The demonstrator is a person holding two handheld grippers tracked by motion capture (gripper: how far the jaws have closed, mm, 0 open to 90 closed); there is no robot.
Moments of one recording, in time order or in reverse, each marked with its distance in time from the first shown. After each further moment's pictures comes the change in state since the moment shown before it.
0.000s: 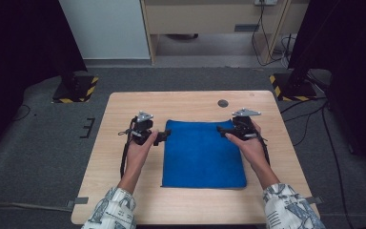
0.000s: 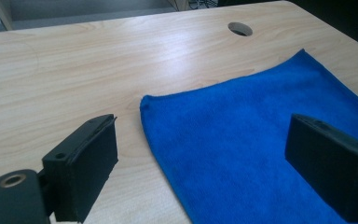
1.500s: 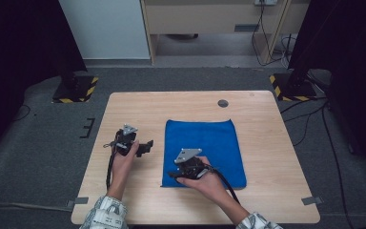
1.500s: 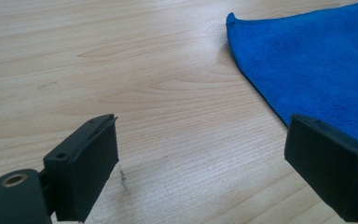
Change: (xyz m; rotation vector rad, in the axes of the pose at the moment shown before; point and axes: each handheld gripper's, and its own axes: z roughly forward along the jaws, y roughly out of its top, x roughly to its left) left arm 0.048 -0.054 -0.015 0.087 0.155 0.001; right arm 0.196 -0.043 0.004 0.121 0.445 -0.355
